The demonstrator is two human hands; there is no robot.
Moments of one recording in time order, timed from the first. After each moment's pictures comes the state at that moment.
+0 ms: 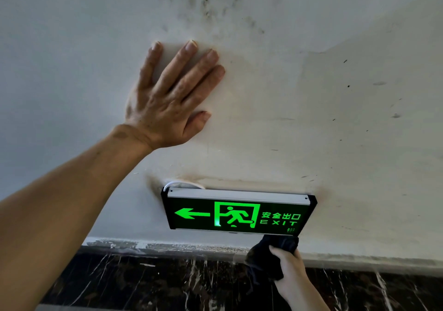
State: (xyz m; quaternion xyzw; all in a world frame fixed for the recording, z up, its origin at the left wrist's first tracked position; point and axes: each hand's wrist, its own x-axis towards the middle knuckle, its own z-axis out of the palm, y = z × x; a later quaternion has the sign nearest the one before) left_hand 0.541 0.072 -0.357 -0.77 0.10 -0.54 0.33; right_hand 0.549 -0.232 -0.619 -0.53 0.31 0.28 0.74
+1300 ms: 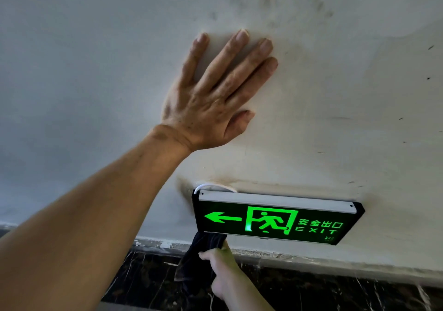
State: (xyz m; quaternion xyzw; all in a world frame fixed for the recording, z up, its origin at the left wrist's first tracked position) left_hand 0.542 0.072 -0.357 -0.77 0.10 -0.53 0.33; right_hand 0.472 -0.048 -0.624 -0.58 0.15 0.49 0.64
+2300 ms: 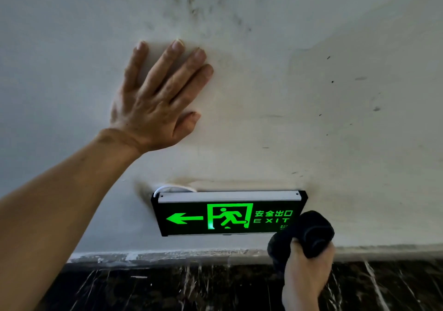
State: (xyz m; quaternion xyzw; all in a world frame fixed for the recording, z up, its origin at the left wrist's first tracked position) left_hand 0.542 0.072 -0.359 -0.76 0.10 -0.55 0.34; right_hand 0.522 -0.228 -0.566 -0.67 0.28 -0.11 0.68
